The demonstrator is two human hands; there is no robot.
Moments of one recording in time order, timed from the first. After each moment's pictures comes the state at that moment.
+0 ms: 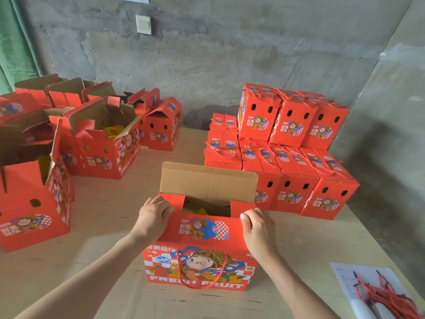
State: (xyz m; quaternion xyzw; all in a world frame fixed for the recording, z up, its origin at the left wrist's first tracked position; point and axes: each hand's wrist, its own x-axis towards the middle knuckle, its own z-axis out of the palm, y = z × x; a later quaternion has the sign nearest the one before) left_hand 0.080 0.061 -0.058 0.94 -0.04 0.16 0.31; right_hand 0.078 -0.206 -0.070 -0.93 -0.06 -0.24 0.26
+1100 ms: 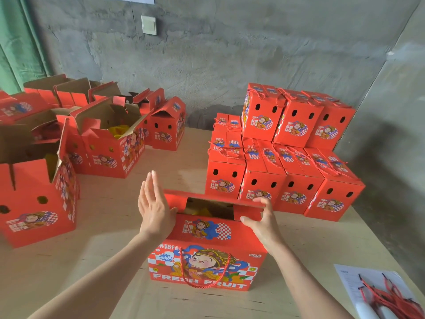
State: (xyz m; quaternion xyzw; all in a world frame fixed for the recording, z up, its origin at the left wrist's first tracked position) left_hand 0.080 0.042 -0.058 0.91 0.08 0.23 0.33; right_hand 0.101 -0.218 -0.065 -0.85 0.02 -0.07 0.53
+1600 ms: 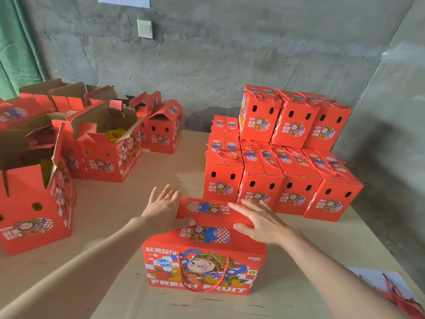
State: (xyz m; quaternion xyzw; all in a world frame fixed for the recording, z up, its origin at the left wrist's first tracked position) left_hand 0.112 0.057 -0.047 0.99 -0.10 -0.02 0.09; right_hand 0.119 -0.241 -0.040 -0.97 -0.24 0.06 0.08
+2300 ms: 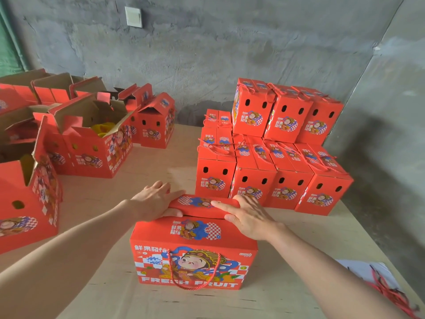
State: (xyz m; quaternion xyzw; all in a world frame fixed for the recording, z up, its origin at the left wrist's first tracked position) left_hand 0.141 0.067 -0.037 0.97 -0.21 -0.04 -0.07; right_hand 0.116 -0.229 -0.032 -0.96 -0.26 0.07 0.04
